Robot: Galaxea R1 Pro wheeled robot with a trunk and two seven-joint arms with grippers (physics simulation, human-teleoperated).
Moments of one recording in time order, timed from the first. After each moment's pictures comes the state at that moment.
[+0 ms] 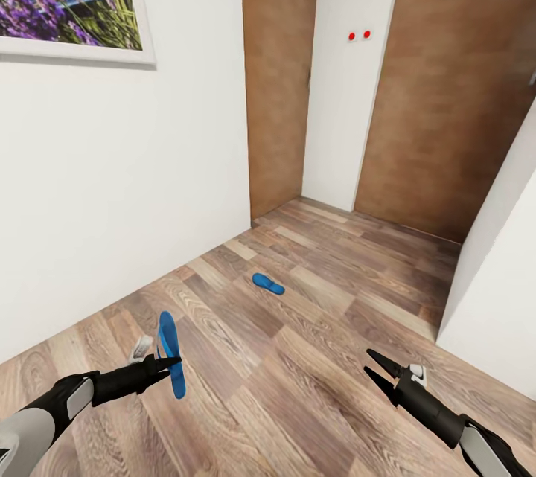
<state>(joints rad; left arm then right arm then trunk) -0.74 0.31 0.05 -0.13 0.38 0.50 -1.03 -0.31 -0.29 -0.05 -0.72 -0.98 0.59 1.03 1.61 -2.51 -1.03</state>
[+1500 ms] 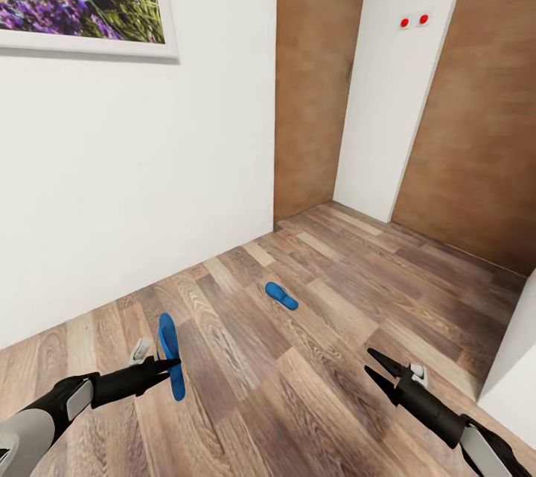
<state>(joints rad) -0.74 0.31 0.05 -0.12 0.38 0.50 -1.03 -0.31 -0.29 -0.05 -0.72 -0.99 0.60 1.03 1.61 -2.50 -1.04</state>
